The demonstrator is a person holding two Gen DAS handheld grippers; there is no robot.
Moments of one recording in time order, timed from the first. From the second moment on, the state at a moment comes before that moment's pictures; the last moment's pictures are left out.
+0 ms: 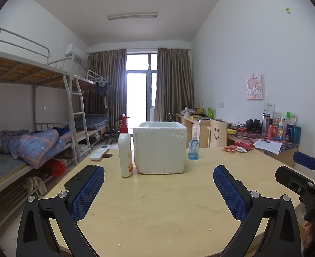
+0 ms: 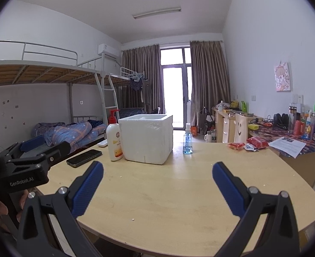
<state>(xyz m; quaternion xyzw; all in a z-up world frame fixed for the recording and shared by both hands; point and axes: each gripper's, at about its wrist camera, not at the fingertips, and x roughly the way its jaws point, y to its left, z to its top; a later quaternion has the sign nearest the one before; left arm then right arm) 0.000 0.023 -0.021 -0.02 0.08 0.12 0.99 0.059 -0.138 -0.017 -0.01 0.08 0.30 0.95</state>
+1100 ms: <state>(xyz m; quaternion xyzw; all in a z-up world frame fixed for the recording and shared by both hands) -0.001 0.025 -0.024 -0.02 0.08 0.12 0.99 0.065 -0.138 -0.023 -0.01 0.10 0.28 0.95</state>
